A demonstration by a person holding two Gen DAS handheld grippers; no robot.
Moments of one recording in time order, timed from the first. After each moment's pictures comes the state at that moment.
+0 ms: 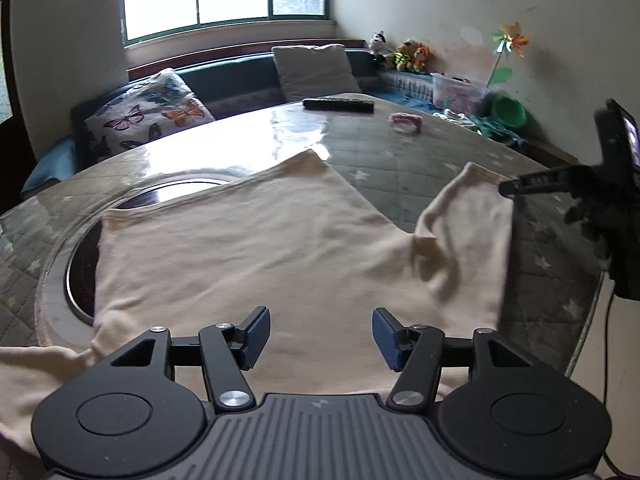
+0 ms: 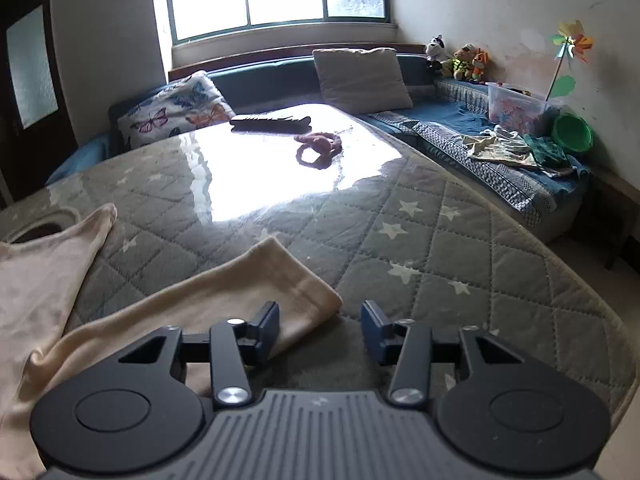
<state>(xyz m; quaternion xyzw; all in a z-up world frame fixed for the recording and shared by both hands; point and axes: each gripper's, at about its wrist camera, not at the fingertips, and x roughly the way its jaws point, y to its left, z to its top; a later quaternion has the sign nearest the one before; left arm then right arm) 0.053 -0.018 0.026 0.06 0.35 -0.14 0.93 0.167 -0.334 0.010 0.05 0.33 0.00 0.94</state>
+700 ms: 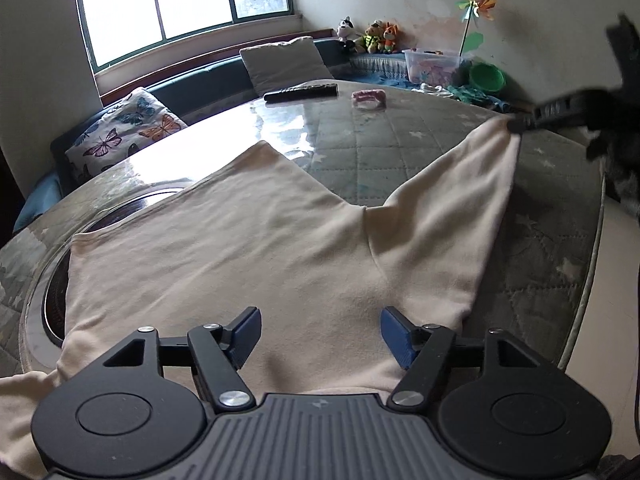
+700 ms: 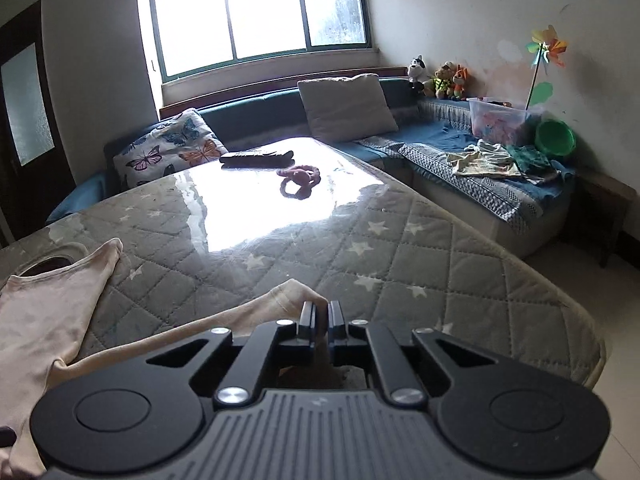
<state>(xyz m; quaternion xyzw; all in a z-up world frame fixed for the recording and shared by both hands) 0.051 -0.061 0.003 0.13 0.34 -0.15 0.92 0.130 -0.352 0.034 0.07 0.29 -0.01 0.96</state>
